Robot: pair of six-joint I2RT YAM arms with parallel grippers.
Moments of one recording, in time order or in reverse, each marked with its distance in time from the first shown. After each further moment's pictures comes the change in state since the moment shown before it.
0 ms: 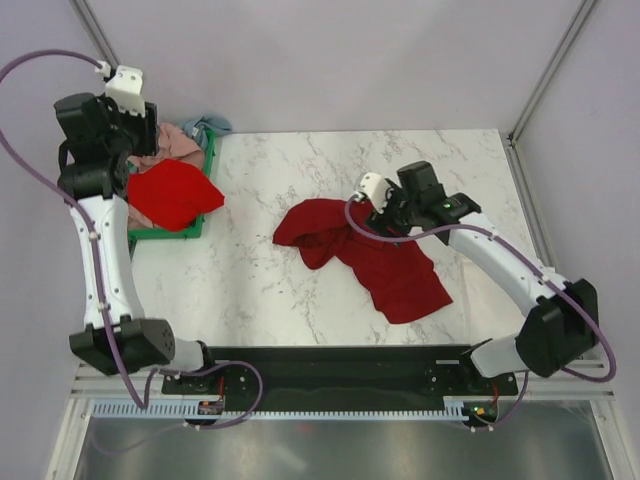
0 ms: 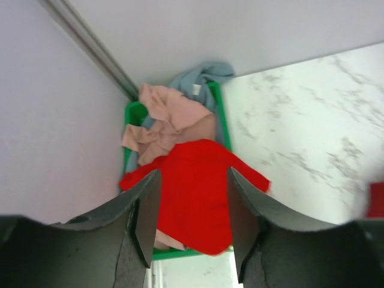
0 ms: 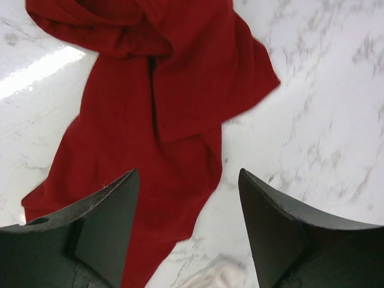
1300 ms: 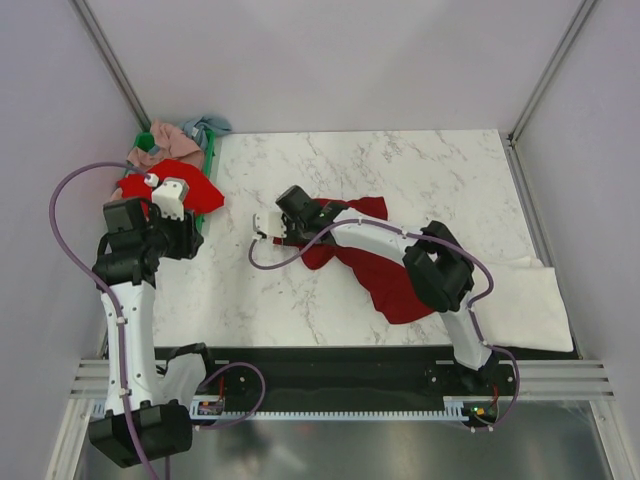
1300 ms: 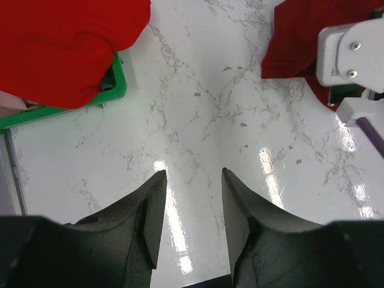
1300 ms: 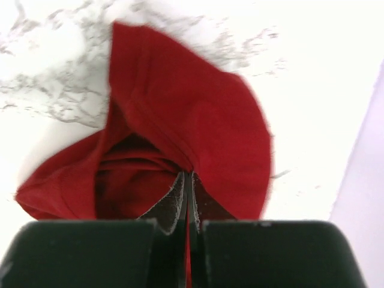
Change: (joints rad) left arm -0.002 -0.583 -0.781 -0.214 0.156 -0.047; right arm 0.449 0.753 0.511 0.161 0.356 -0.254
